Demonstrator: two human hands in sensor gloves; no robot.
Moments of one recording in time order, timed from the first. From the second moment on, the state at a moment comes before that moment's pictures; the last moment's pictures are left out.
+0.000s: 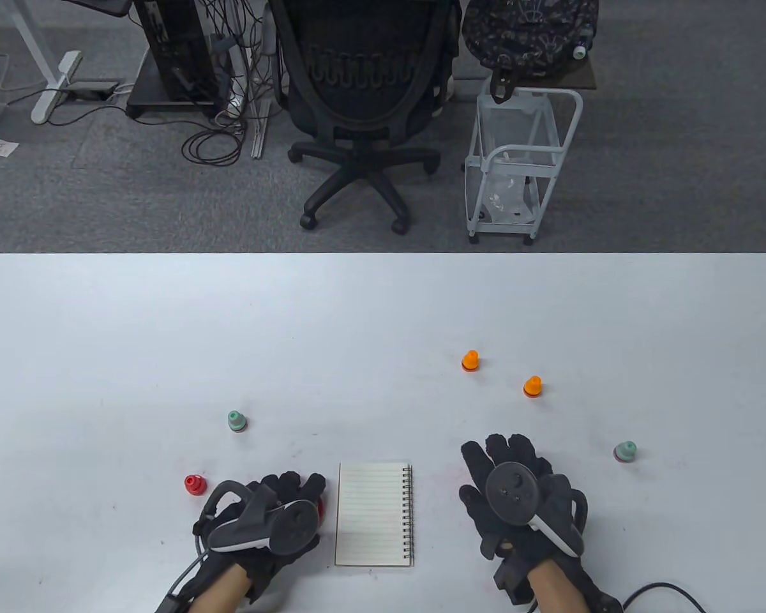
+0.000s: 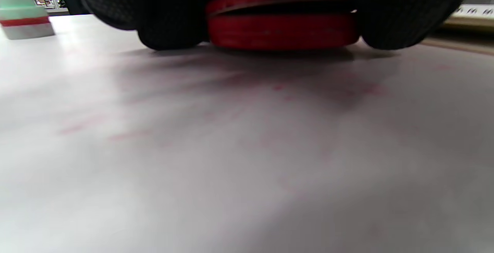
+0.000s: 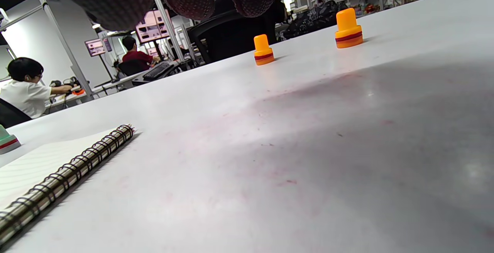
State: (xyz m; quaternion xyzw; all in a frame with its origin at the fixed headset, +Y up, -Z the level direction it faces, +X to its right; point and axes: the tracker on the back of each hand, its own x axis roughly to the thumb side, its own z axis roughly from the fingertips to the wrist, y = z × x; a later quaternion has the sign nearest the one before) left_hand -0.182 -0.766 -0.219 -0.11 -0.31 -0.04 0.94; right_hand 0.150 -0.741 -0.222 0.06 0.05 0.99 0.15
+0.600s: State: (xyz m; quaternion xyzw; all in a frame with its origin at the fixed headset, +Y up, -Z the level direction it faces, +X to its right) left_hand -0.197 -0.759 -0.219 -0.10 -0.29 0.01 0.95; right_hand 0.149 -0.741 -0.222 0.06 0.04 0.98 0.16
